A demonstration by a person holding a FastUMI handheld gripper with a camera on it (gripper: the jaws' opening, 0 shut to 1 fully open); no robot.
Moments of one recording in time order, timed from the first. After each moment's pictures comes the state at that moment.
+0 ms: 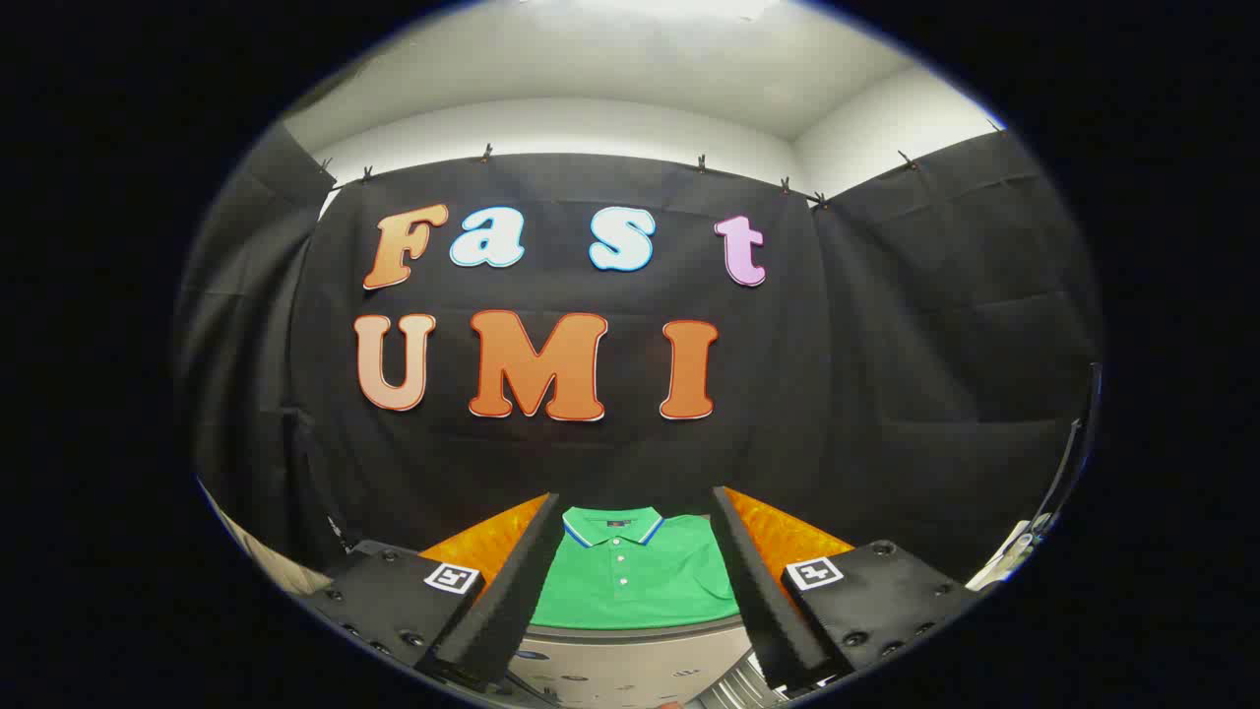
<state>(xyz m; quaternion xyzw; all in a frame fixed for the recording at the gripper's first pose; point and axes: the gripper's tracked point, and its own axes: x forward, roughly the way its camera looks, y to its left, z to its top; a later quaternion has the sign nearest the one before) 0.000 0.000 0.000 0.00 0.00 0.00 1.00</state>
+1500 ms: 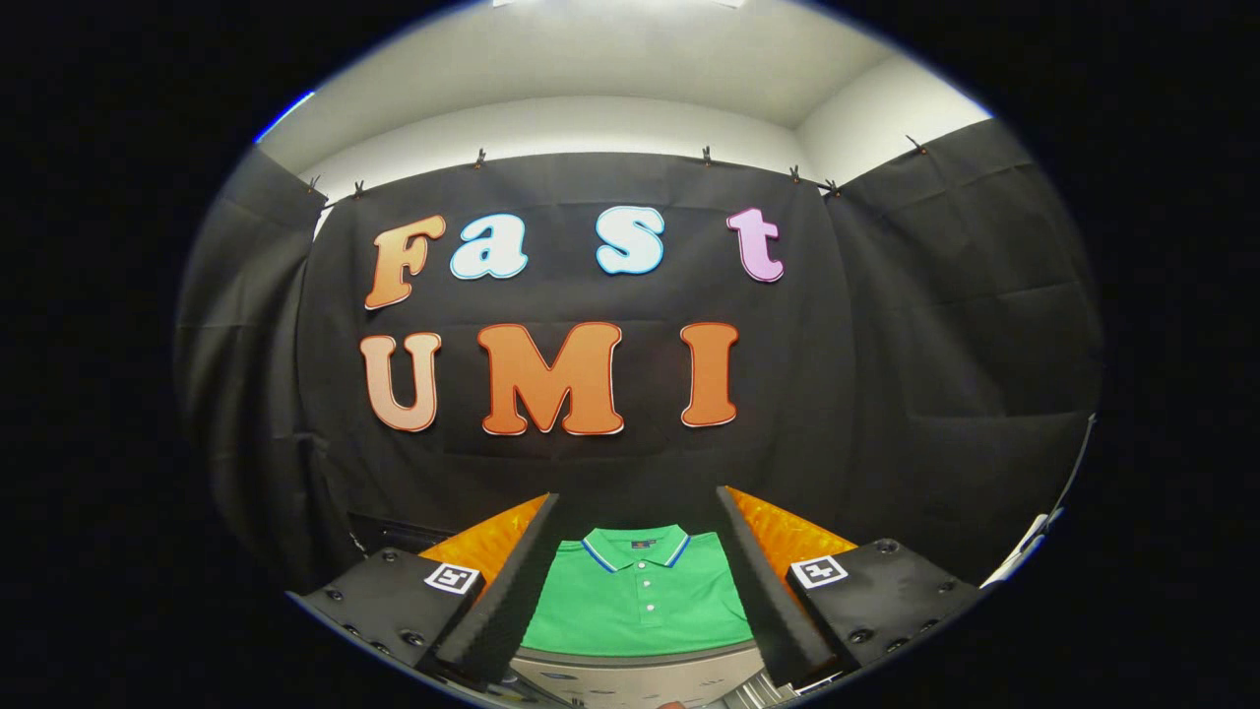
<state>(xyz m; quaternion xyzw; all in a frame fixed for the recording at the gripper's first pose) 0.038 0.020 0.043 0.02 0.00 0.03 1.00</state>
